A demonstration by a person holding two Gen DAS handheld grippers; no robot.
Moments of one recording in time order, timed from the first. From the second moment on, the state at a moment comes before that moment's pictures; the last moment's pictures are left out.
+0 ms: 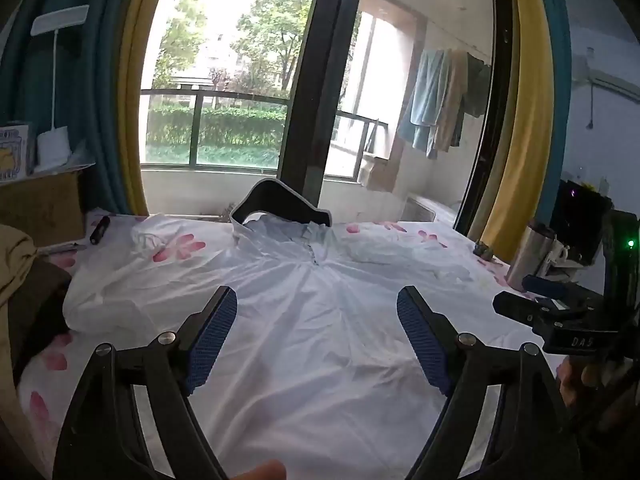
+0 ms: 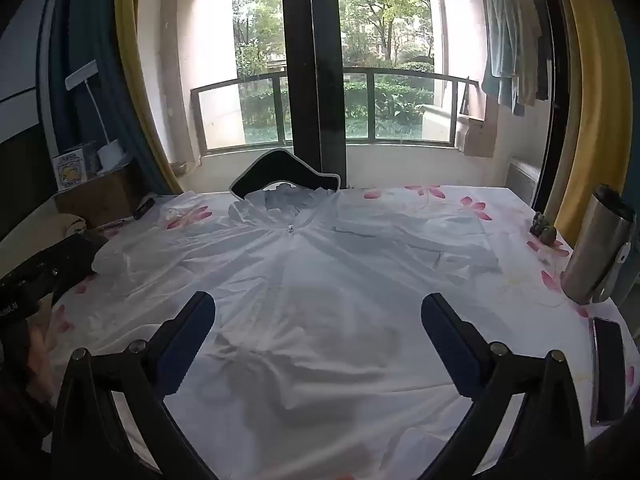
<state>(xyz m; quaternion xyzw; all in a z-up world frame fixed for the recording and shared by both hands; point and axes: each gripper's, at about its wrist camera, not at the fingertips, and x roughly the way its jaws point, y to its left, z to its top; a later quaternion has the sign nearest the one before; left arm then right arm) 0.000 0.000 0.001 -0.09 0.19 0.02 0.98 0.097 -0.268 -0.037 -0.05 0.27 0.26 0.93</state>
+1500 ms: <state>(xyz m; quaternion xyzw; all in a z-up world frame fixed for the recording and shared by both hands) 0.000 0.012 0.004 -0.10 0.17 0.06 0.98 0.101 -0.268 -0.030 -0.06 0.25 0.25 0.94</state>
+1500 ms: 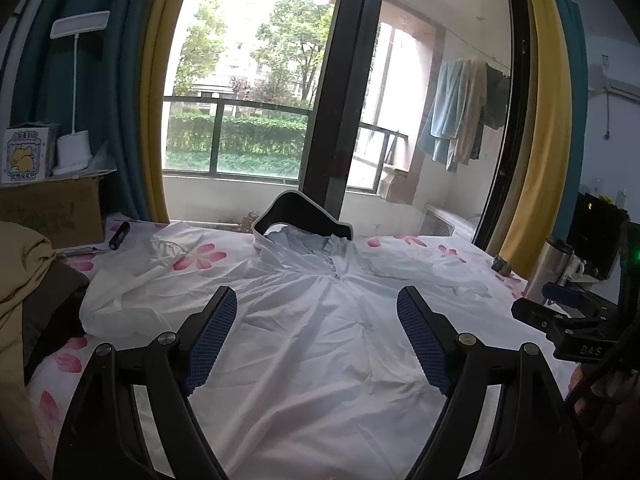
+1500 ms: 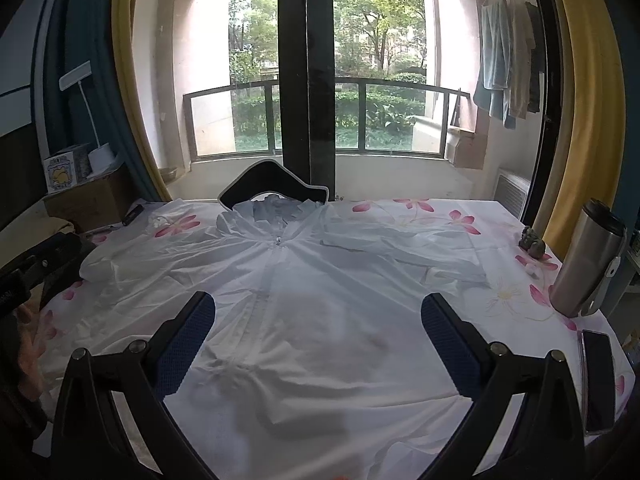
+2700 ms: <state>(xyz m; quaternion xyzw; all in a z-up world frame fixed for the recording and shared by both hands) -0.001 0.019 0.004 -0.12 0.16 0.06 0.98 0.106 -0.267 -0.031 -0.06 0.25 0.25 0.94</state>
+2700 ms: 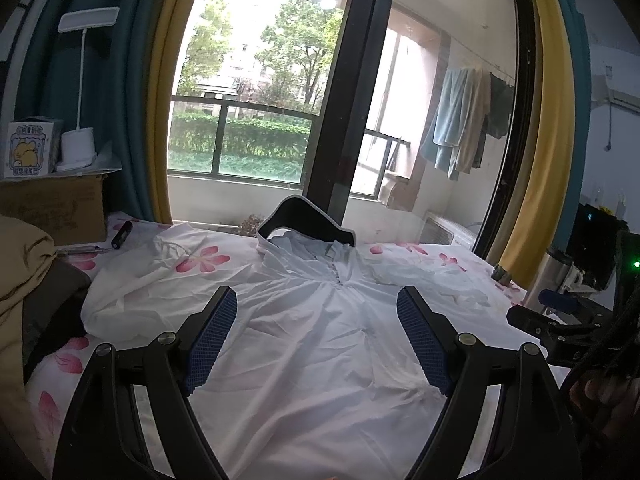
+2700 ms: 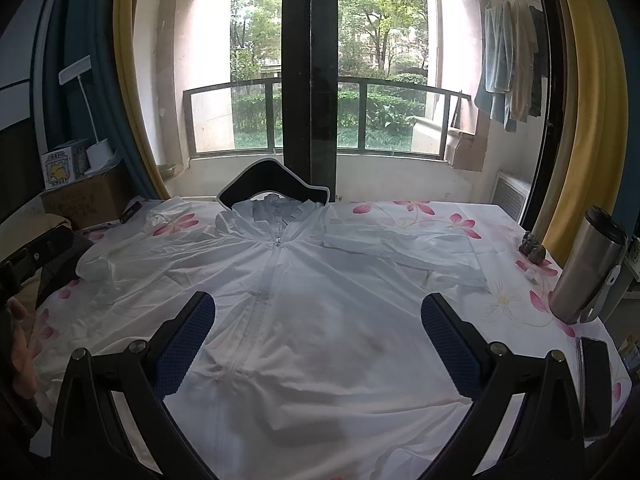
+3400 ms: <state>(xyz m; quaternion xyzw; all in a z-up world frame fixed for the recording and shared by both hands) 0.033 0.033 0.003 -0.14 0.18 0.06 0.97 0.144 -0.265 -0.034 -0.07 0.26 0.24 0.93</state>
